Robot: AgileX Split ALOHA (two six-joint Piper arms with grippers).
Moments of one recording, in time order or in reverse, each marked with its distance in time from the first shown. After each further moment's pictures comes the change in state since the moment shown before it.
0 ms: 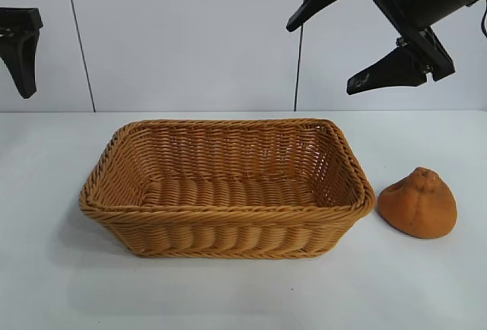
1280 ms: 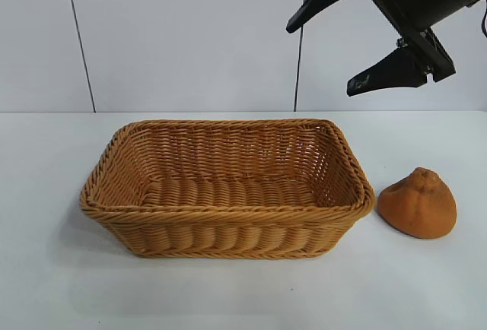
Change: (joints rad) left arm -0.002 -1.412 1.059 0.037 -0.140 0.030; right arm 0.000 0.000 0.000 -0.027 0.030 0.000
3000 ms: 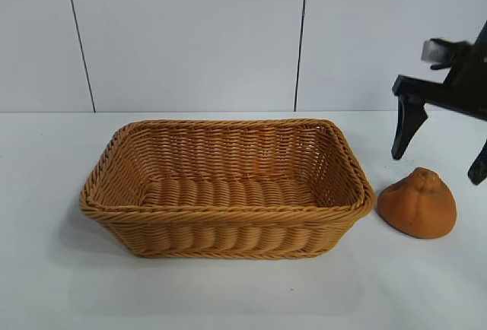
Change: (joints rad) left arm 0.000 -0.450 0.004 -0.016 -0.006 0.003; right arm -0.174 0.401 -0.235 -0.654 0.227 0.311
